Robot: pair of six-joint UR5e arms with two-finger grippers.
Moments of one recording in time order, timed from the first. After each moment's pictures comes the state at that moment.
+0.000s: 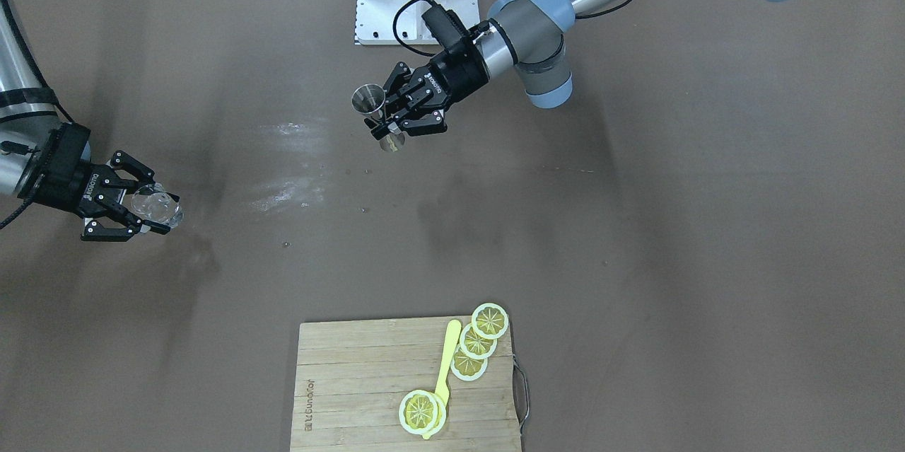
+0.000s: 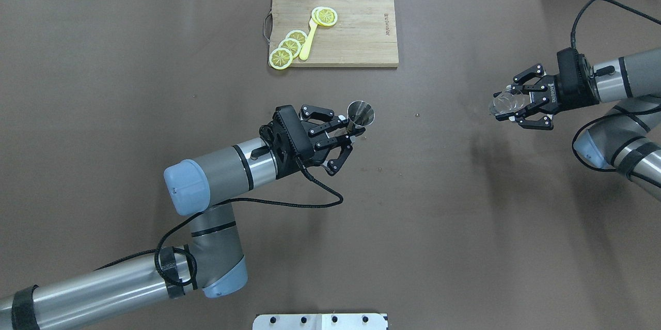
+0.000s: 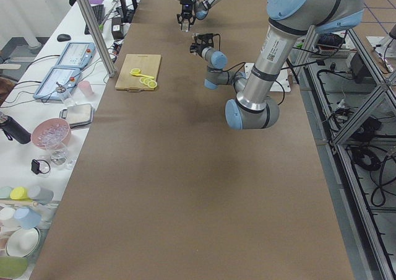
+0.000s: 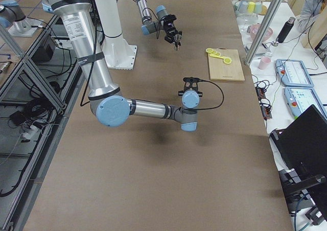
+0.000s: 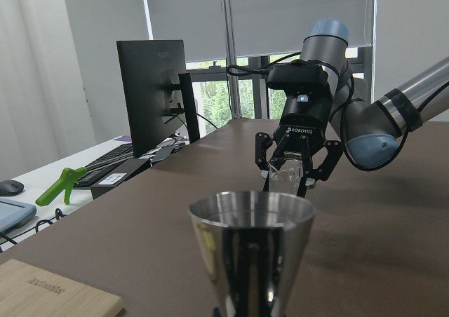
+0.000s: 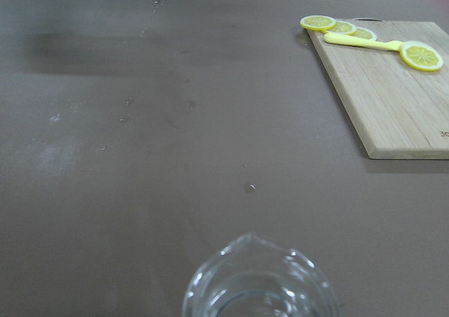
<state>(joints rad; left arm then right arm) -0.38 -2.24 -1.34 -3.13 -1.44 -0.20 1.01 -1.24 1.04 0.20 2.48 -0.02</state>
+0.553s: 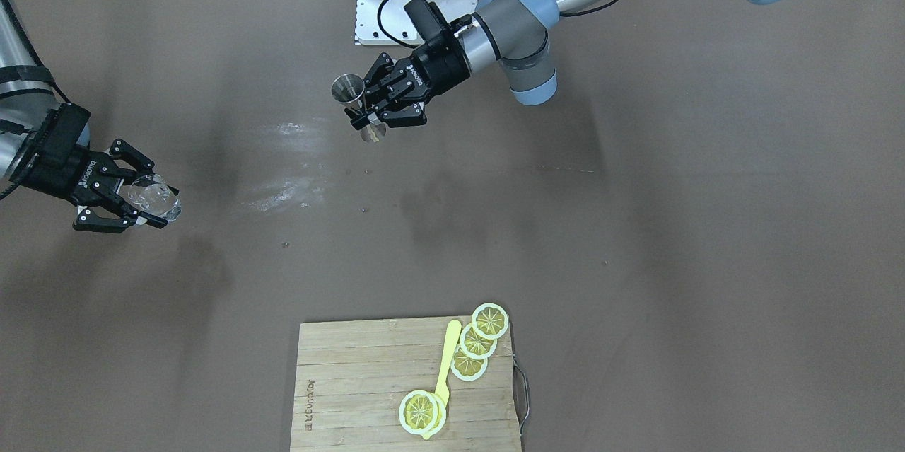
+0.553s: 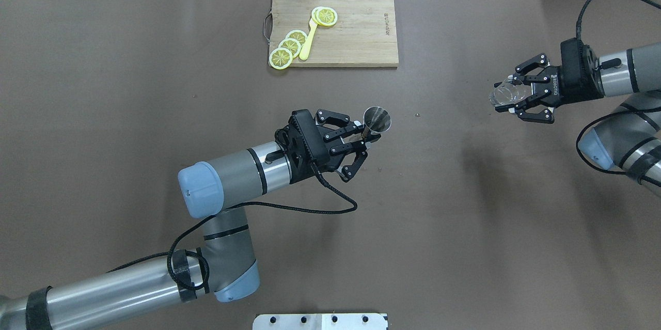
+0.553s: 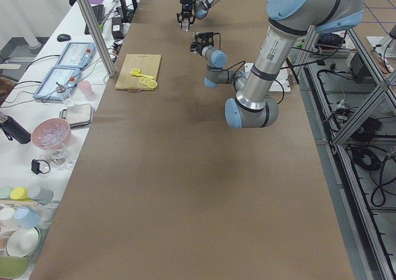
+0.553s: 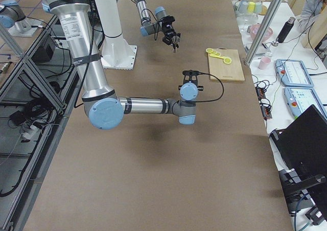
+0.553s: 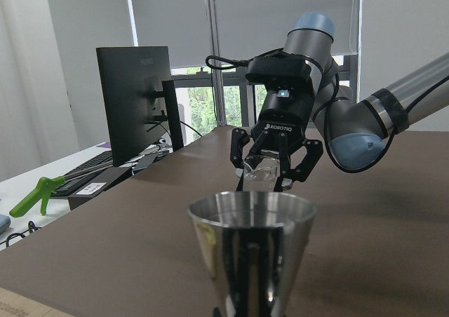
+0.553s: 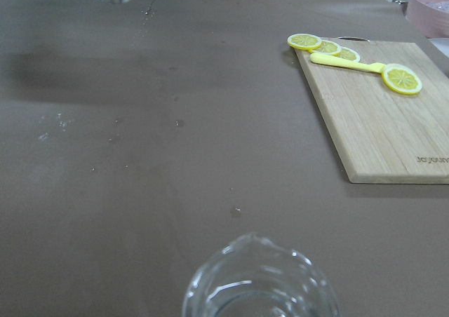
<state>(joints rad) -0.36 -2.28 -1.32 -3.13 -1.46 -0.20 1.01 -1.31 1.27 0.00 2.41 -0.07</state>
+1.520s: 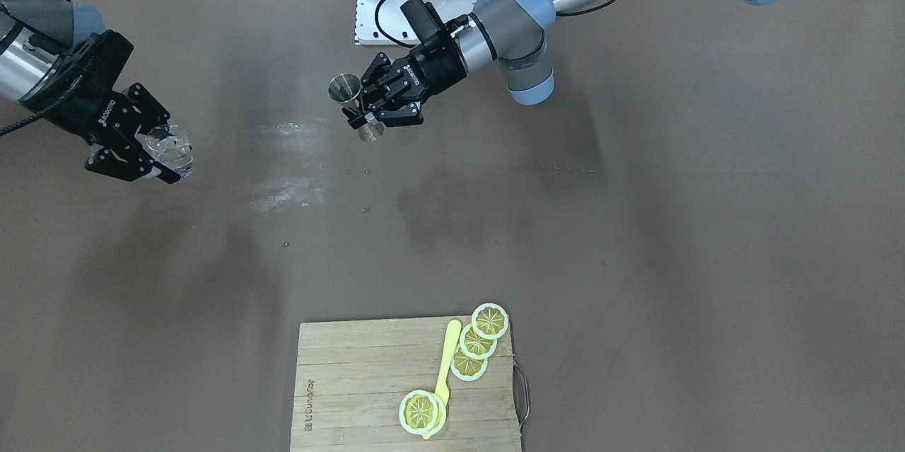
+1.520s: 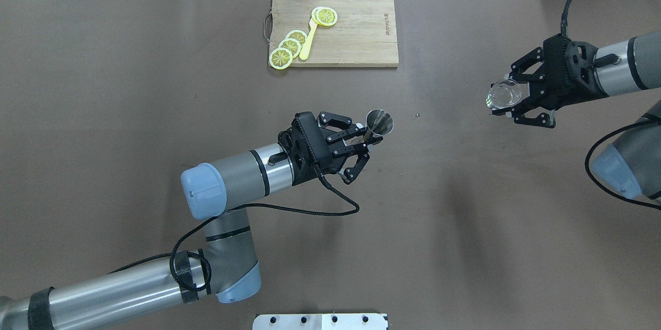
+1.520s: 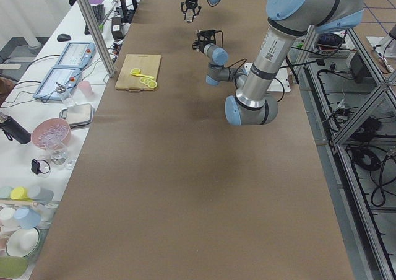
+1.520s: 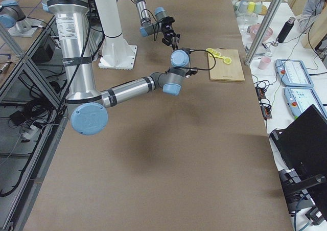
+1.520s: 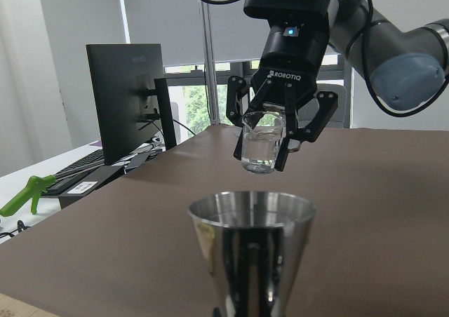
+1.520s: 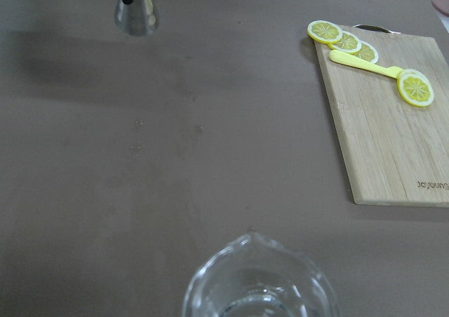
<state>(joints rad) -0.36 -2.29 -1.31 -3.12 -1.46 -0.20 0.96 -1.44 1.78 -0.67 2.30 -0.36</state>
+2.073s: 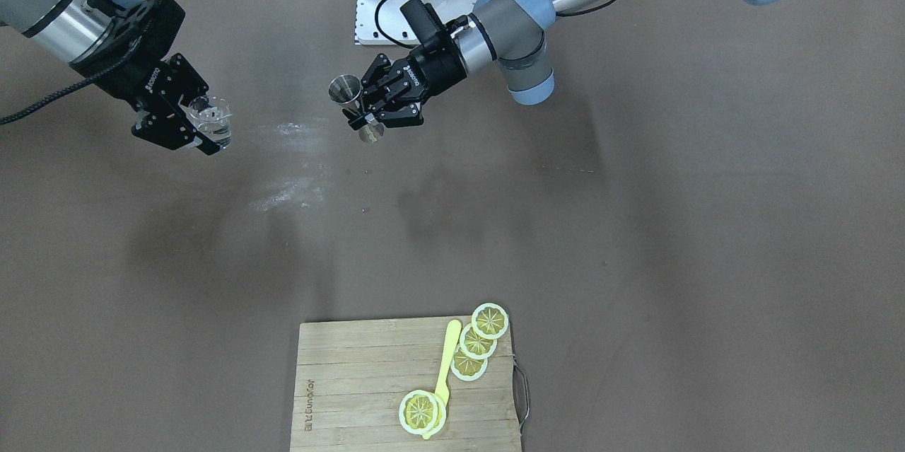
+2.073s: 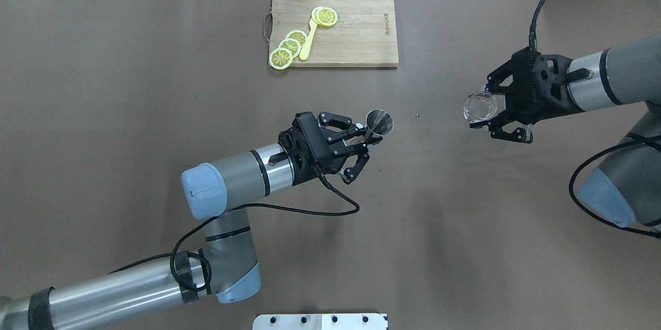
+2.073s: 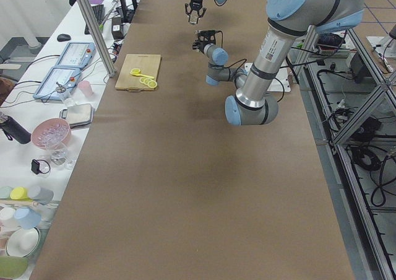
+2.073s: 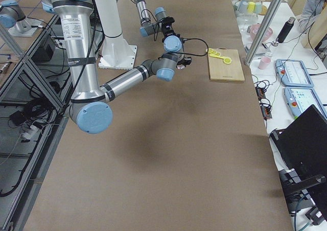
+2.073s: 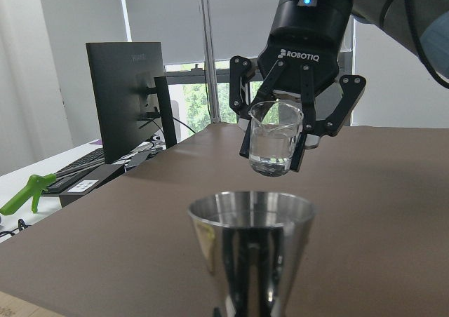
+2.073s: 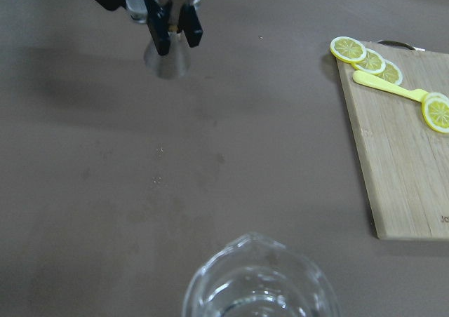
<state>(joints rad) -0.36 -2.29 -1.31 -3.12 -1.46 -0.20 0.87 -1.44 1.94 -0.85 2.20 -0.36</state>
